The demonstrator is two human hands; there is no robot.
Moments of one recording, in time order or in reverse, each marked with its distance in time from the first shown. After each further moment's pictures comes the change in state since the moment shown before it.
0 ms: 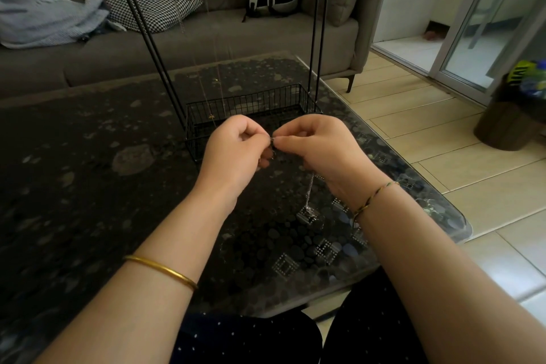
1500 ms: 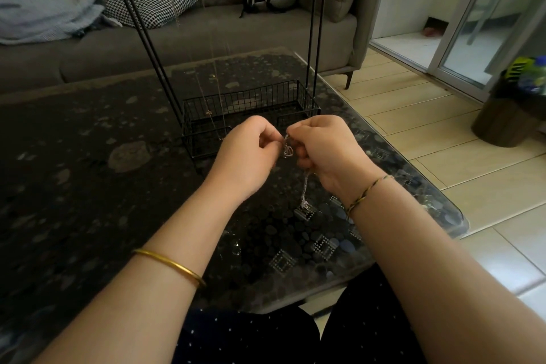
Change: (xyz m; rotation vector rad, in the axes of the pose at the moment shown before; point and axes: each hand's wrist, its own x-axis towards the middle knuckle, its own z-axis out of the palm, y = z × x) left_hand 0.004 -0.004 0.009 0.329 -0.125 0.192; right_hand 0.006 0.004 0.003 0.204 0.073 0.215
